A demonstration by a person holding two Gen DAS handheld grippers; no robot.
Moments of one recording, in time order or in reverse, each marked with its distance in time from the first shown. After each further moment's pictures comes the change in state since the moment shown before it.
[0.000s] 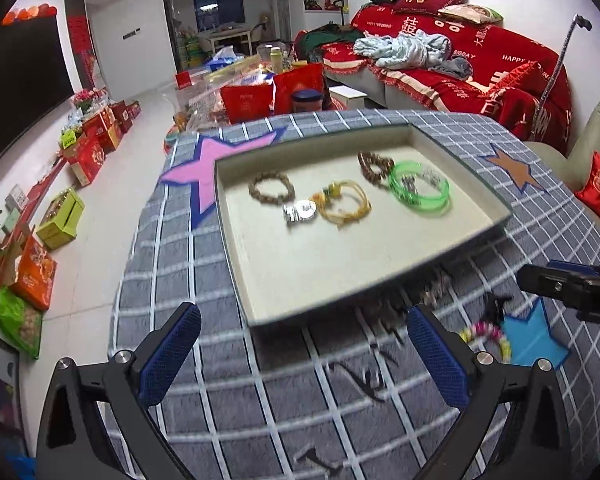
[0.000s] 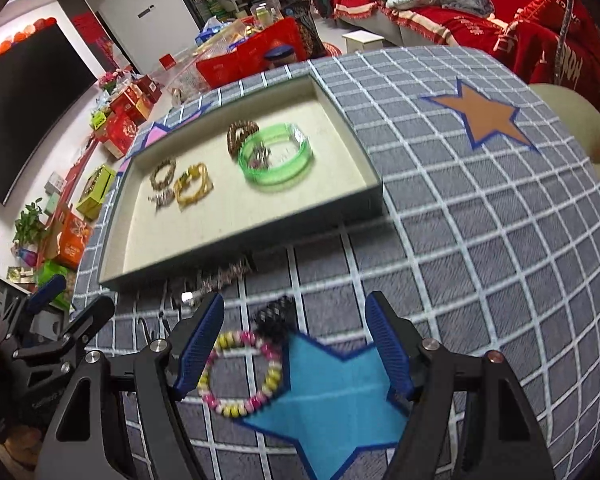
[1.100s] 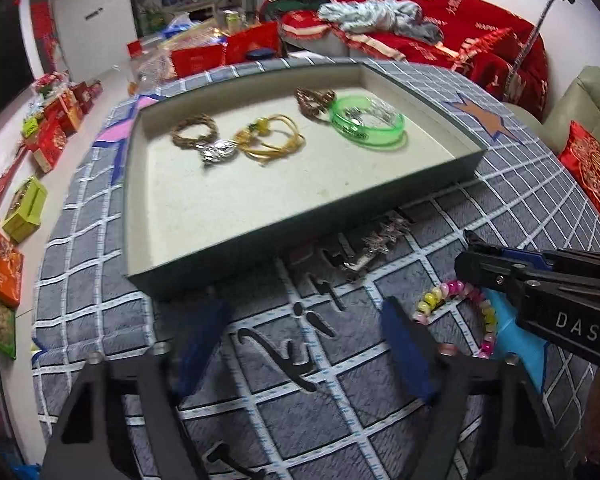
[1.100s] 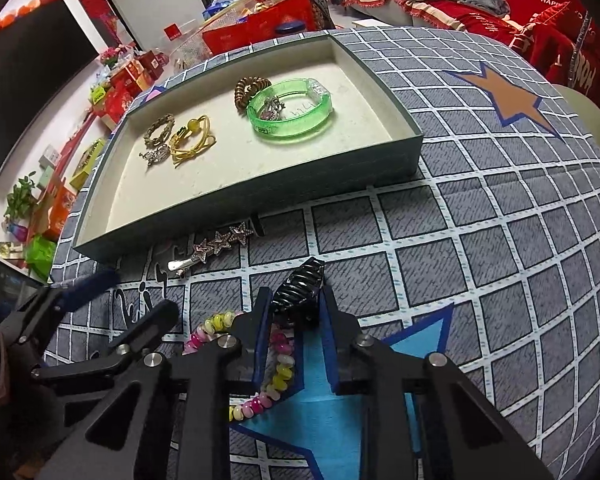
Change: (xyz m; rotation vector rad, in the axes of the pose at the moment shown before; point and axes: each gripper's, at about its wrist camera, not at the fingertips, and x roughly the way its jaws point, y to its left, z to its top) left arm 0.042 -0.043 -0.018 0.052 0.123 -0.123; right arm 0.035 0.013 -0.017 -0.055 0.045 -0.024
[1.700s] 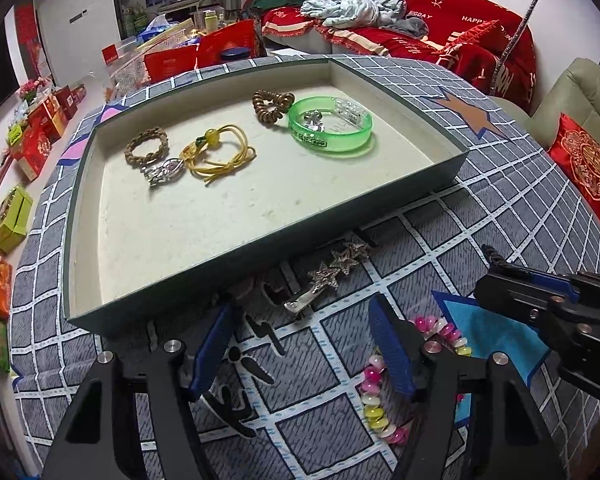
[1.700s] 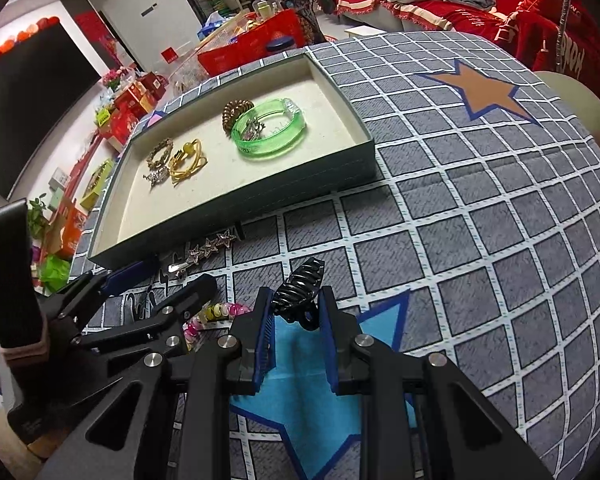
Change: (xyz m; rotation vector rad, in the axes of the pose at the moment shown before) left arm 0.014 -0.027 0.019 0.029 0.003 -0.030; right arm -0.025 -0.024 -0.006 0.056 -0.048 0.047
